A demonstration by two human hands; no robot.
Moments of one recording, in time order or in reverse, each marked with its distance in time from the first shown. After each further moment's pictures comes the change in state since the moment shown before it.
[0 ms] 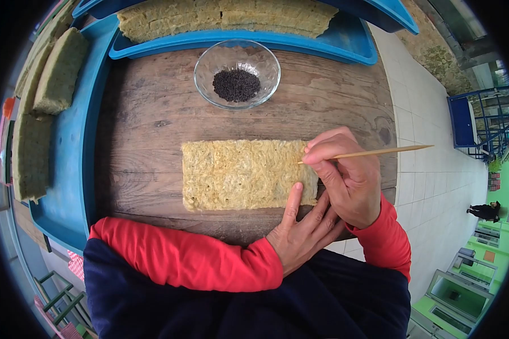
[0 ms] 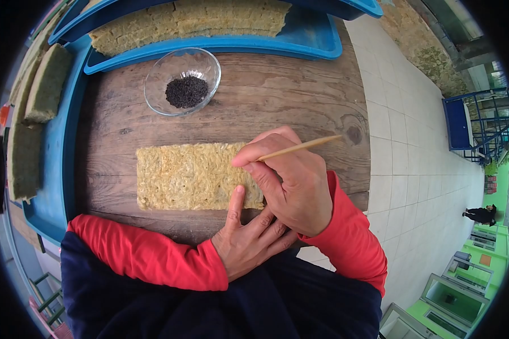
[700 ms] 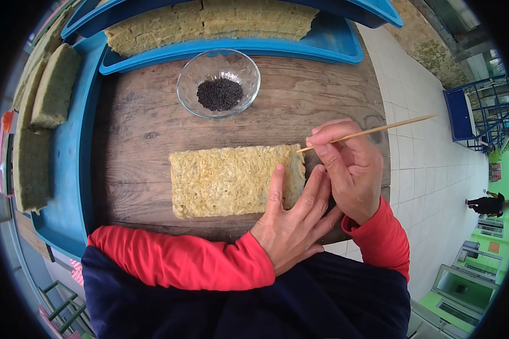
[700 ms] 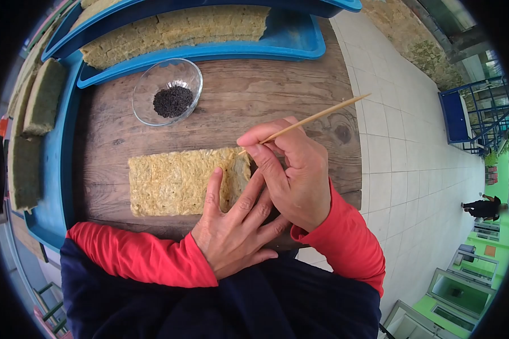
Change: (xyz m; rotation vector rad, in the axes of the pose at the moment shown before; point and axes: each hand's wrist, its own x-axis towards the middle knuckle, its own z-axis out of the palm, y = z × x) left_hand 0.018 -0.024 -0.023 -0.114 -0.097 -0.047; right_hand -0.007 0.009 -0.006 0.200 0.226 0.220
